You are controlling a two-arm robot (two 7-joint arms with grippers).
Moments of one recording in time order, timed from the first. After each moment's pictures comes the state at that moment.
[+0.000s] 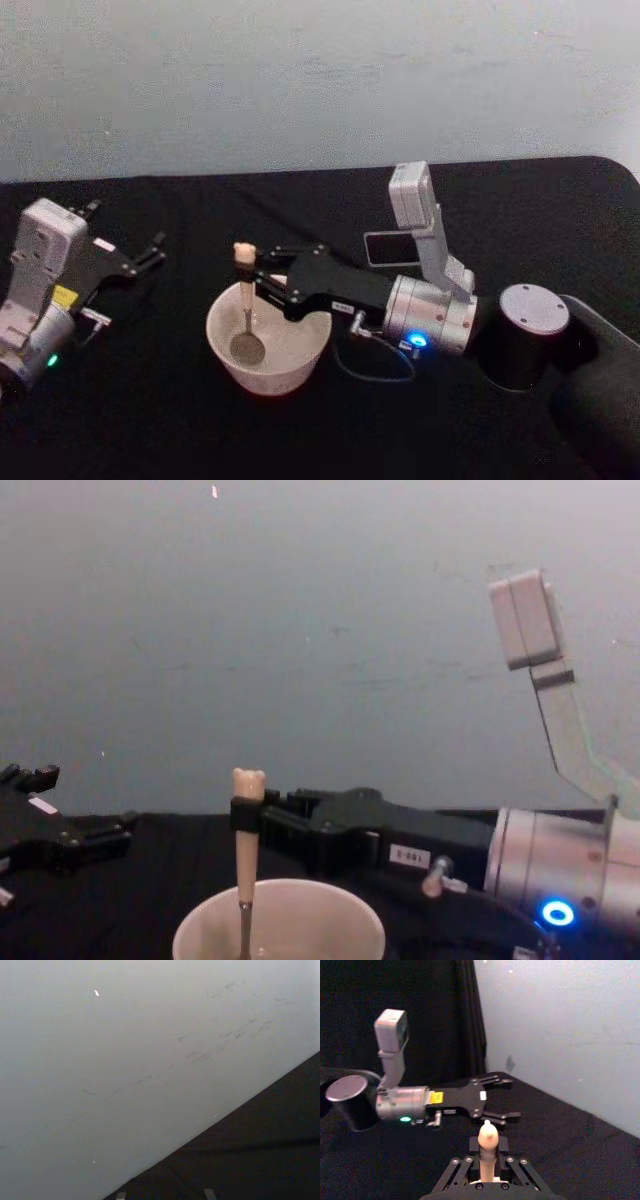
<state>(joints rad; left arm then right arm) -0.20 0.60 0.45 -1.41 -0.25 -0.12 0.03 0.47 0.29 -0.66 -1.19 0.58 -0.09 0.76</state>
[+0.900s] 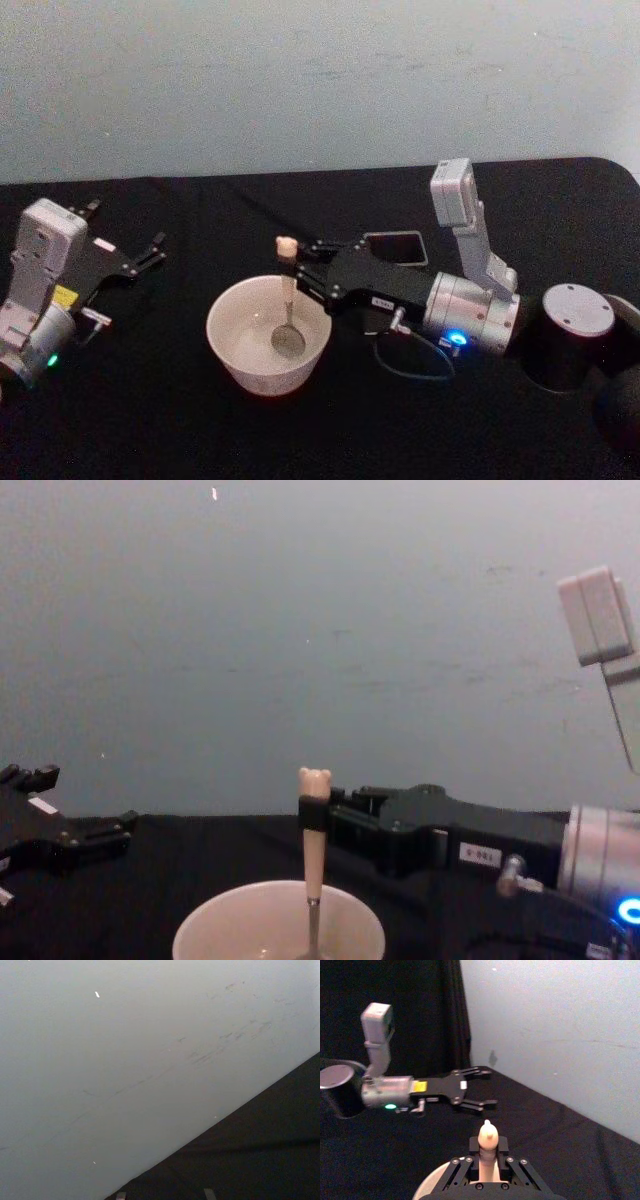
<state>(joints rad) -0.20 0.60 0.45 -1.41 -0.25 -0.12 0.03 0.44 0.36 -0.60 -1.24 0.56 -0.07 0.74</state>
